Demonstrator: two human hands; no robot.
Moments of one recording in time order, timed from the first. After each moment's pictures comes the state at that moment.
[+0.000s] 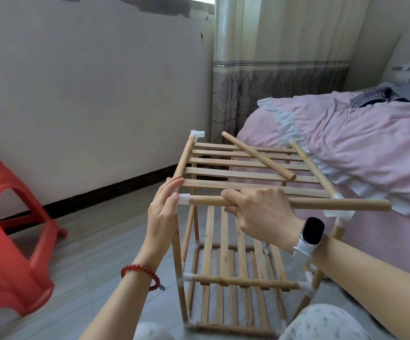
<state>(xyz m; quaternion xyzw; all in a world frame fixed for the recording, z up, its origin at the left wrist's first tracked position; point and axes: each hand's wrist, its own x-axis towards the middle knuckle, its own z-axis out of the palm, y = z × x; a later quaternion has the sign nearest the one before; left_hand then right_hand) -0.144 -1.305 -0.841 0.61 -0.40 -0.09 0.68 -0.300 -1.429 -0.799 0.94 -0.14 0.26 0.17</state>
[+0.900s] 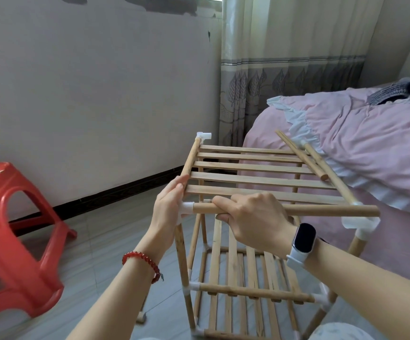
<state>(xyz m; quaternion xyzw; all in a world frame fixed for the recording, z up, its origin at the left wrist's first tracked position) -0.137 -1.324 -0.816 0.62 -0.29 -0.20 0.70 -0.274 -1.438 -0.811 0.94 -0.06 0.30 0.14</state>
